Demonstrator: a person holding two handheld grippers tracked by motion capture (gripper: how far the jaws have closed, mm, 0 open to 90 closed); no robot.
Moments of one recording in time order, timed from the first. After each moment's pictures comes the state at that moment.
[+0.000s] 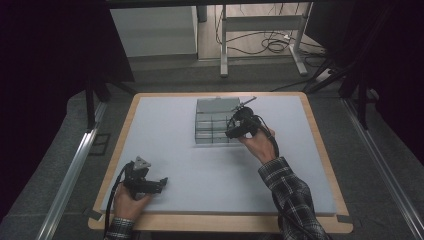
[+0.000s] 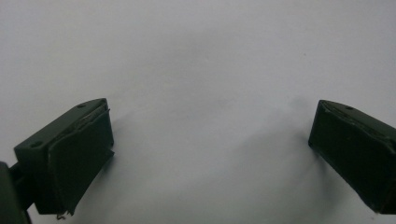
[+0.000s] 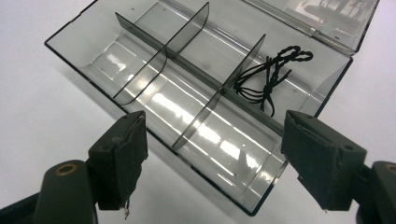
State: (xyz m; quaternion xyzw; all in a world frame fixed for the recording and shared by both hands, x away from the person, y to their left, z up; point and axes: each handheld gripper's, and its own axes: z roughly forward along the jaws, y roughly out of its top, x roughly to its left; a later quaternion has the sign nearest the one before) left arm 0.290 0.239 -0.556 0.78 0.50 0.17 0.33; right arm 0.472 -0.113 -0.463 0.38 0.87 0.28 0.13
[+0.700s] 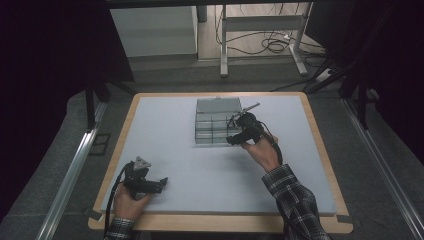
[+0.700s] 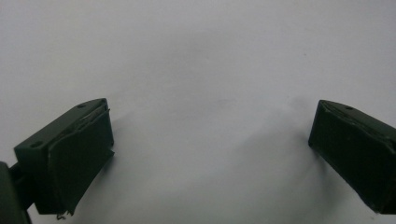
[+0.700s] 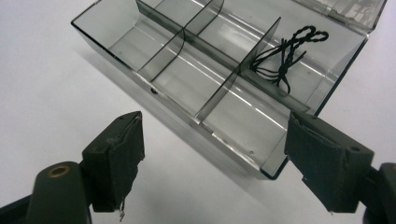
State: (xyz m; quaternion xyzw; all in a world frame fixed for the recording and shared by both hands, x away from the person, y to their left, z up) left arm 0.290 0.239 -0.556 0.78 0.50 0.17 0.33; right arm 0.451 -0.121 -0.466 0.37 0.87 0.29 0.12
